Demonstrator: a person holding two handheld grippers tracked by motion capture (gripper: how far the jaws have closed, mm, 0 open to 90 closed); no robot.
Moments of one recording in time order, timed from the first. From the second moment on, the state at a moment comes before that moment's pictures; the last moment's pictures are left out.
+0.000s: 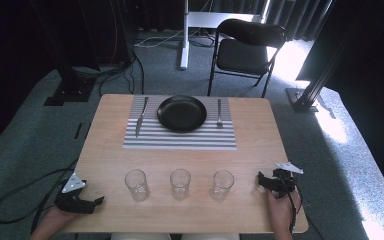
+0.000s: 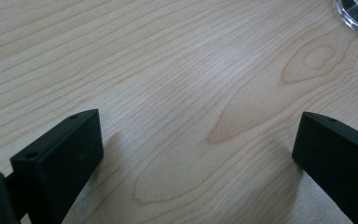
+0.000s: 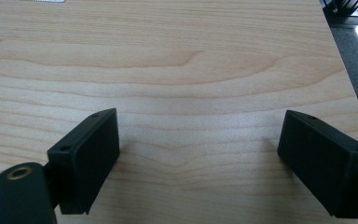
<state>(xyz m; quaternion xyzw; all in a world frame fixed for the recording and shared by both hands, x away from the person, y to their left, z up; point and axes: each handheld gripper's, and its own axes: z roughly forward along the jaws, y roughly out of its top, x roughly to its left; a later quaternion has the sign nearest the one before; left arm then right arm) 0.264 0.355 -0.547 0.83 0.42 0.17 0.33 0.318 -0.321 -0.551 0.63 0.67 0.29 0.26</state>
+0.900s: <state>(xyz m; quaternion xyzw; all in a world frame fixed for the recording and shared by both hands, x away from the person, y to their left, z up) 0.262 0.358 -0.547 0.83 0.40 0.17 0.33 0.318 -0.321 -0.551 0.63 0.67 0.29 0.26</state>
